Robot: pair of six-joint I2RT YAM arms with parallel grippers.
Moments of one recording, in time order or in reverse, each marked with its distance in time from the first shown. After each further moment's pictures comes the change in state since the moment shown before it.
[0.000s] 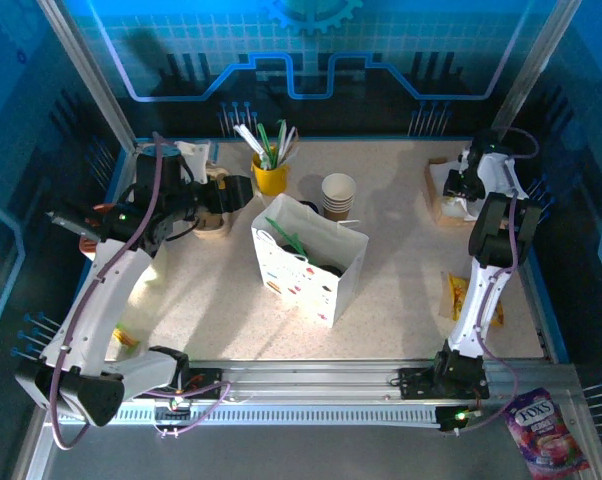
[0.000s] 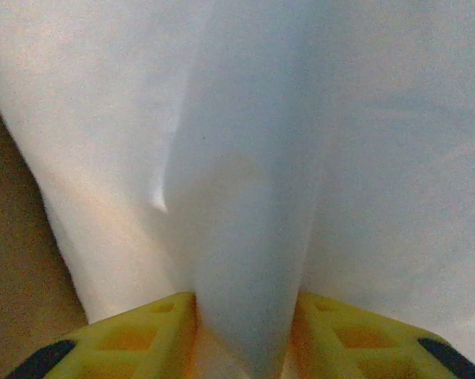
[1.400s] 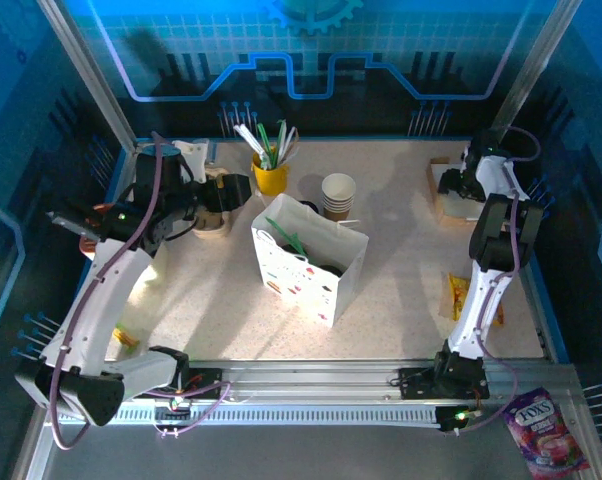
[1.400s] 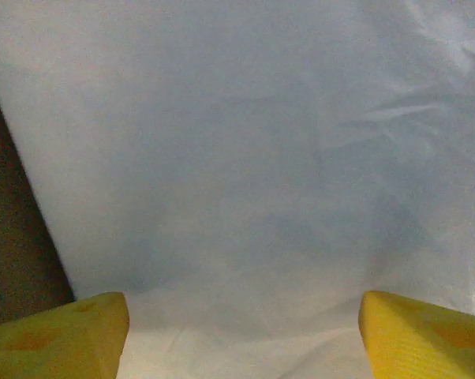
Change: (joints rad) left arm -0.001 0.002 0.006 -0.006 -0.042 0.000; right arm 0.011 -0.062 -0.113 0.113 0.080 0.047
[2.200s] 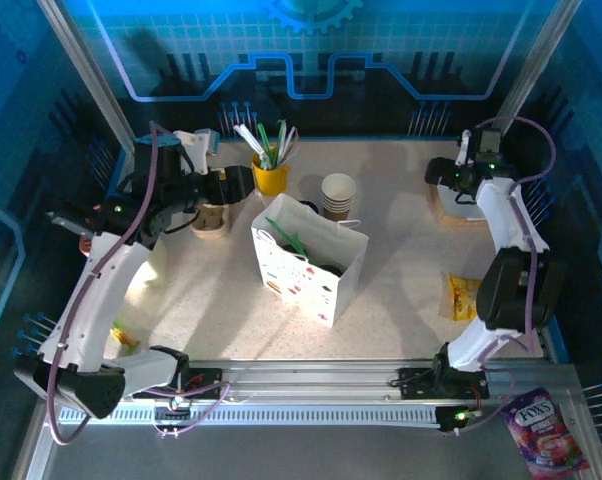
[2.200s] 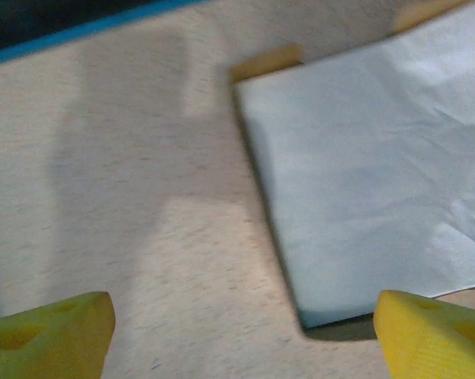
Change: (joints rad) left arm -0.021 0.035 0.106 -0.069 0.002 -0.014; right arm 0.093 -0.529 -0.416 0.209 -0.041 0.092
